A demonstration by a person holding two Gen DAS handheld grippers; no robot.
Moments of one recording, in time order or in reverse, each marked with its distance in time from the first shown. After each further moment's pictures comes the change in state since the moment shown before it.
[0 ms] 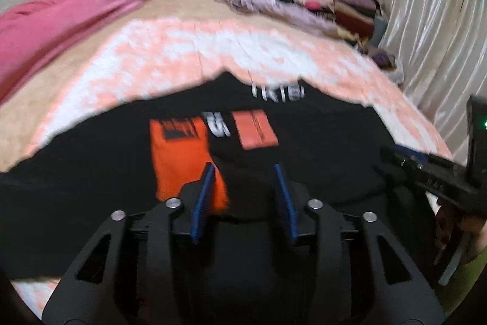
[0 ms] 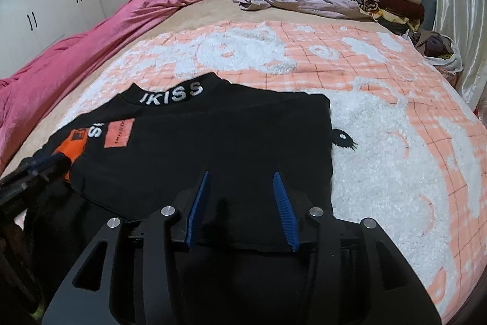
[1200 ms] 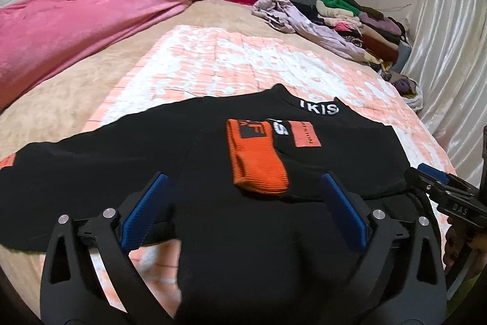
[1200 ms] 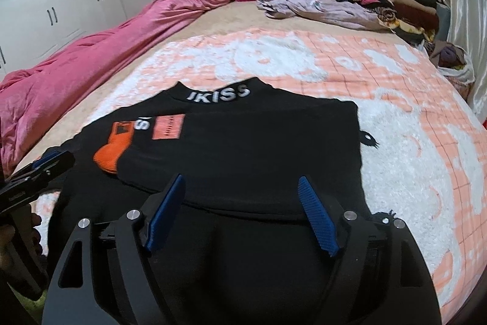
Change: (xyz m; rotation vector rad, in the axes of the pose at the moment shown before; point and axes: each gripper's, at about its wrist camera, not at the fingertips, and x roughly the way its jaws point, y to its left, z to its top) left arm -0.062 0.050 -0.014 -0.119 -0.104 0.095; right arm -0.036 0.043 -0.008 -0.049 -0.035 0.086
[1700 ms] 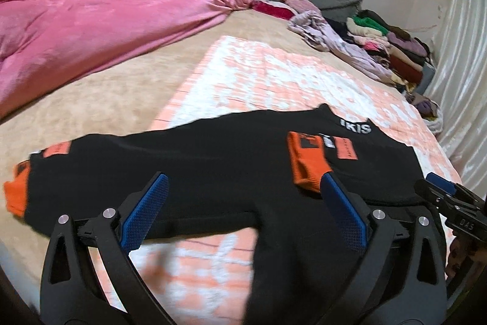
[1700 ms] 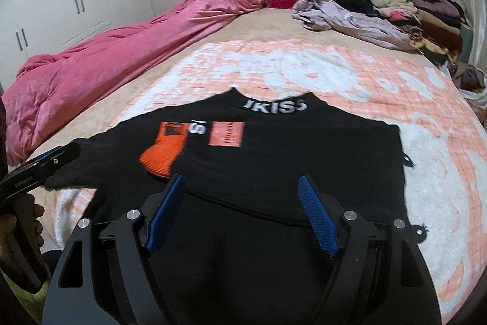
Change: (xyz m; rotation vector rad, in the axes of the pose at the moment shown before) left arm -0.045 0.054 0.000 -0.094 -0.046 0.118; right arm -0.004 0.064 0.009 -0.095 -0.023 0.091
